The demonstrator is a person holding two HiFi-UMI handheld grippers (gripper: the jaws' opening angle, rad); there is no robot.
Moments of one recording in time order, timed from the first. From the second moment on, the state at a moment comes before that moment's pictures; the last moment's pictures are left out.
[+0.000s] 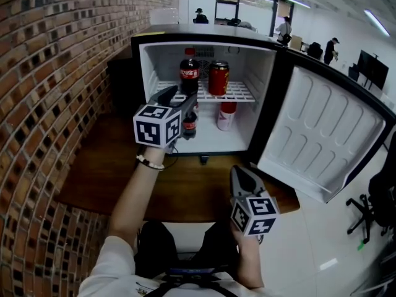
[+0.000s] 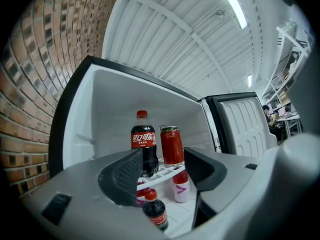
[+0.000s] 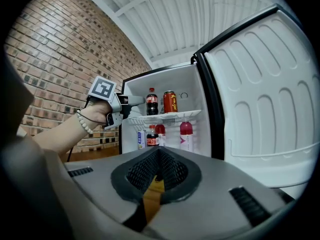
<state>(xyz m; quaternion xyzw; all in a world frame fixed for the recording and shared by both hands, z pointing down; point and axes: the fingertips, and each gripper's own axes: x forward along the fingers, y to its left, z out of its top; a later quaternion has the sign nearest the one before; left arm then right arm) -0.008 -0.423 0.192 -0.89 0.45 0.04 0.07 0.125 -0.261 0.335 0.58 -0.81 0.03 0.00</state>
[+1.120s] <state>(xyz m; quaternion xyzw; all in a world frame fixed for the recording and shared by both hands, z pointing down) 0.012 -0.527 0.161 -0.88 0.47 -0.02 0.04 0.162 -0.265 0.333 0.60 -0.80 0.04 -0.02</state>
